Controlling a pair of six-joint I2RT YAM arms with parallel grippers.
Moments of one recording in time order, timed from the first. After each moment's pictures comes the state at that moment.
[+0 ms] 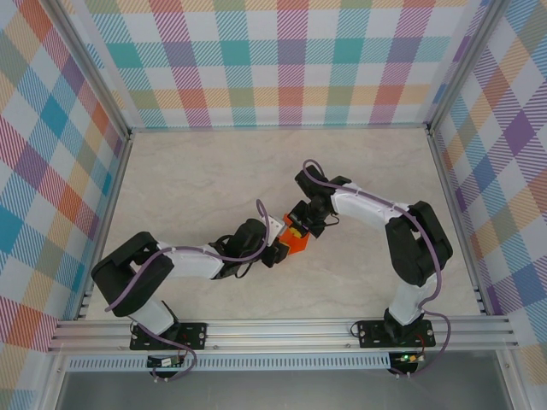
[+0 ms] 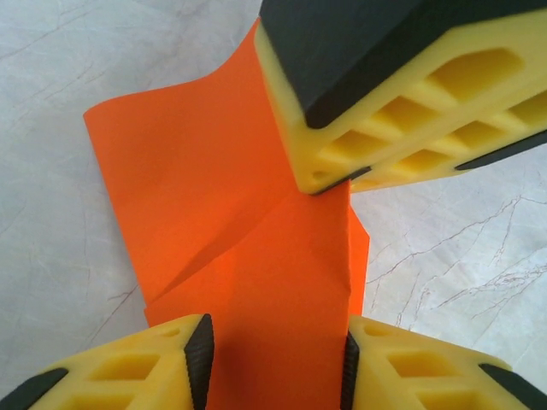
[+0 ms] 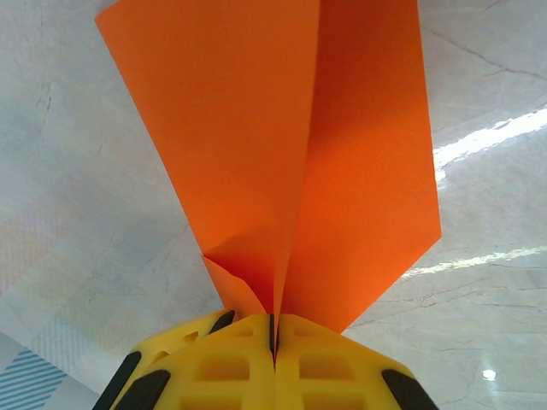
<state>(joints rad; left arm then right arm) -0.85 1.58 0.59 0.34 0.04 -0.18 0.61 1.79 1.25 -0.76 -0.35 1.29</state>
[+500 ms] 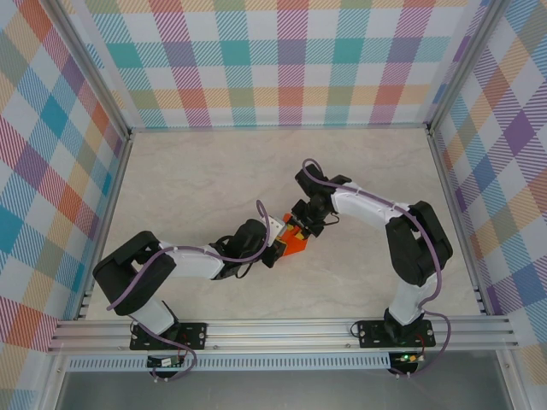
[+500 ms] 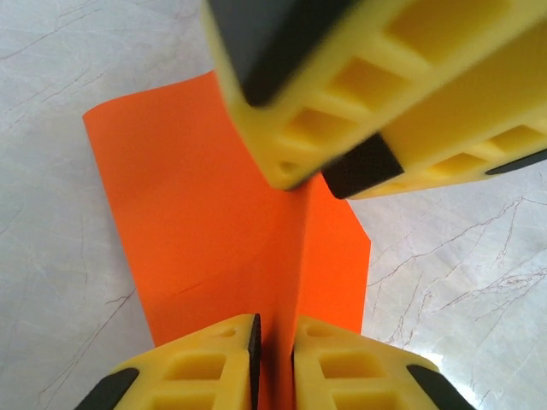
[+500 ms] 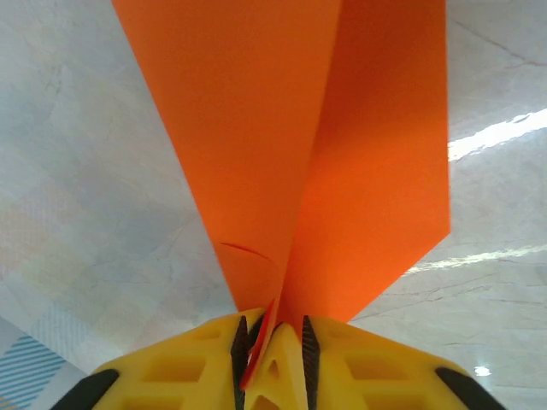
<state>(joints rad) -0.85 1.60 0.58 0.37 0.04 -0.18 0.61 1.79 1.27 -0.76 -0.37 1.26</state>
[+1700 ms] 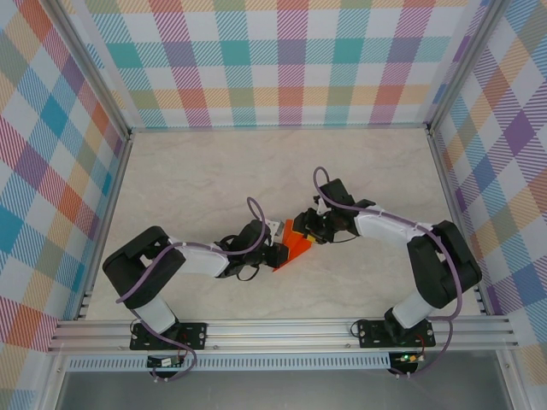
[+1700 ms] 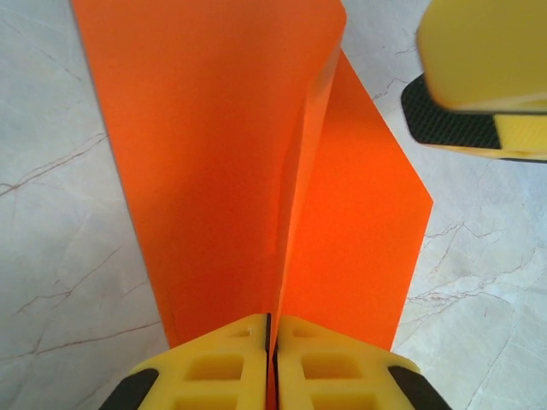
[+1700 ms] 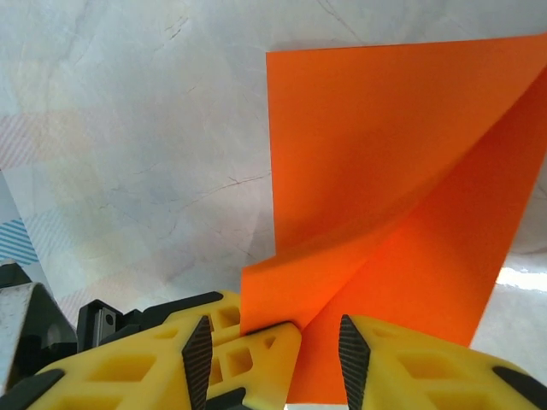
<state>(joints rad) -0.85 1.66 0.61 0.34 0.18 -0.60 0.54 1.58 0.89 -0.34 -0.47 0.87</state>
